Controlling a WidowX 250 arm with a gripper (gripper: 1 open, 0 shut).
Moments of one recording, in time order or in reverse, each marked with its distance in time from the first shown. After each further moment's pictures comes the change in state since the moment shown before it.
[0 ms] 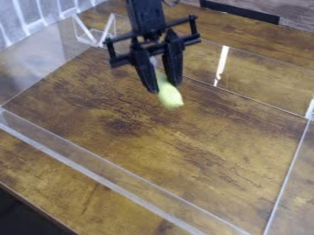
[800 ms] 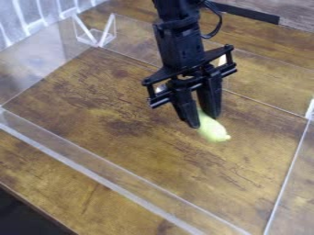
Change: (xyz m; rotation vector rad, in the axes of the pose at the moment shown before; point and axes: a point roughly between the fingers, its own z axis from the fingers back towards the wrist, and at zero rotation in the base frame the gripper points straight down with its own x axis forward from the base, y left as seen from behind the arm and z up) arm -0.033 -0.024 -0.035 -0.043 -0.026 0.150
